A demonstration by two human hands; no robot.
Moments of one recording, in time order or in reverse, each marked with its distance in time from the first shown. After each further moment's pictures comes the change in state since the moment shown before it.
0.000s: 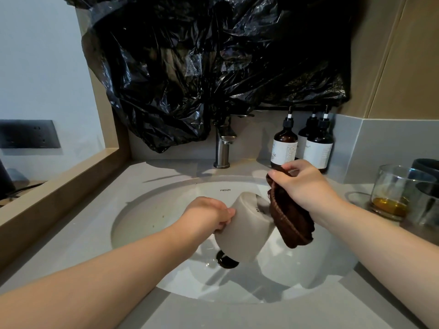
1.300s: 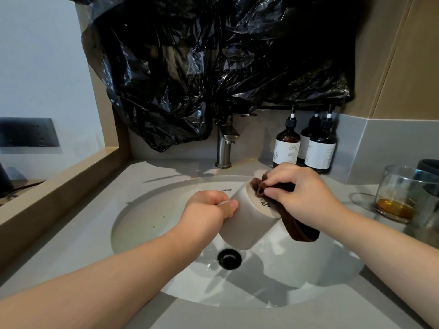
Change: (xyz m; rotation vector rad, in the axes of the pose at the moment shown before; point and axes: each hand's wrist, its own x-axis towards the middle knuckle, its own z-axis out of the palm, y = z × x) left_hand -0.017 0.000 -0.002 -0.192 0.097 0.192; right_hand -0.017 -0.003 -0.001 -0.241 -0.182 -0.526
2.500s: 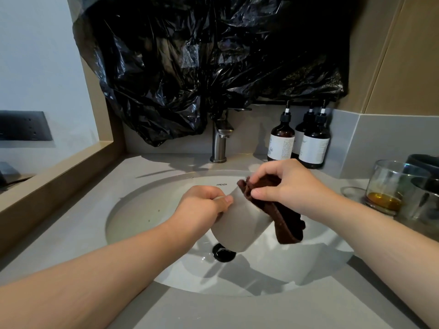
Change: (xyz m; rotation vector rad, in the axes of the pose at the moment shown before) left_hand -0.001 0.002 0.001 0.047 -0.027 -0.012; right_hand 0.001 -0.015 -0.008 0.091 -0.187 0.121
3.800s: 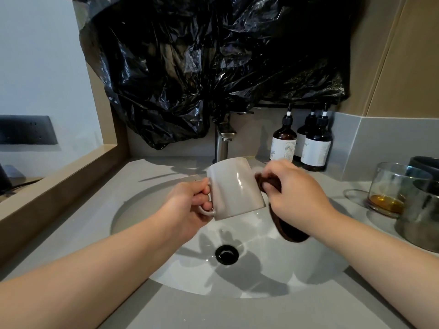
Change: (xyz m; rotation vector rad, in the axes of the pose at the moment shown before) left_hand 0.008 0.012 -0.019 -0.791 0.064 -0.384; right_hand -0.003 0.022 0.014 -0.417 0.262 -0.114
